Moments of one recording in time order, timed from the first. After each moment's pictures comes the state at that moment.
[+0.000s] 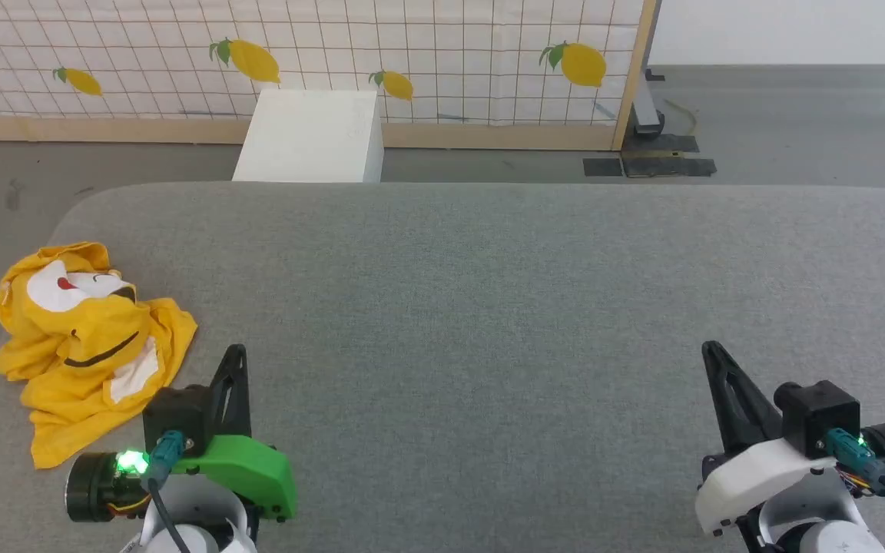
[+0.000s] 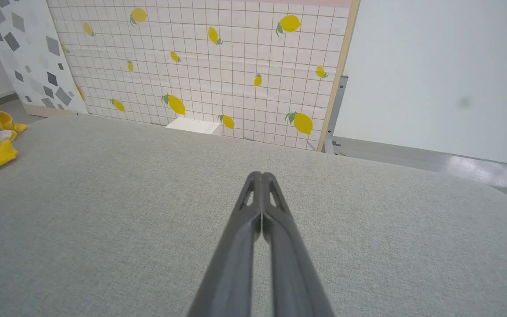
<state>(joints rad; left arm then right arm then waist) -0.01 0.05 0.00 0.00 -0.01 -0.01 0.00 0.02 -0.05 0.00 0.01 0.01 0.13 0.00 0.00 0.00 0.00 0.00</state>
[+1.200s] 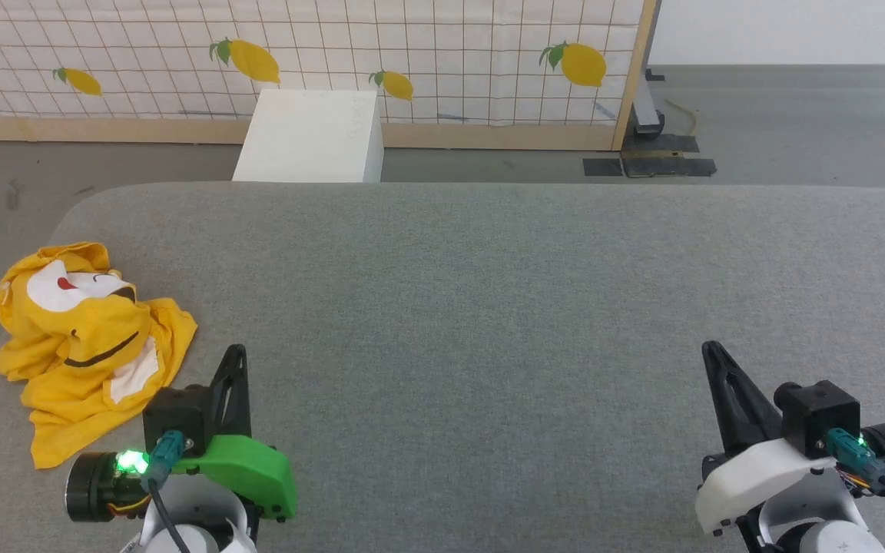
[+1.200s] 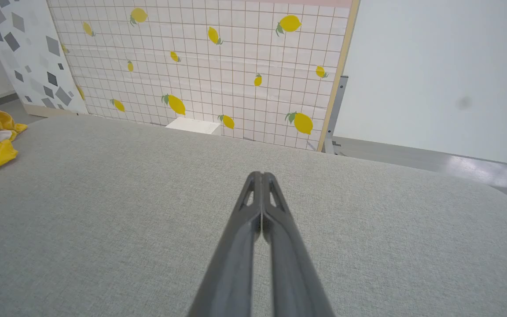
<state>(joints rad) -0.01 0.05 0.00 0.00 -0.01 -0.01 0.00 0.02 -0.05 0.00 0.01 0.01 0.13 0.00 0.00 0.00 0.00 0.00</state>
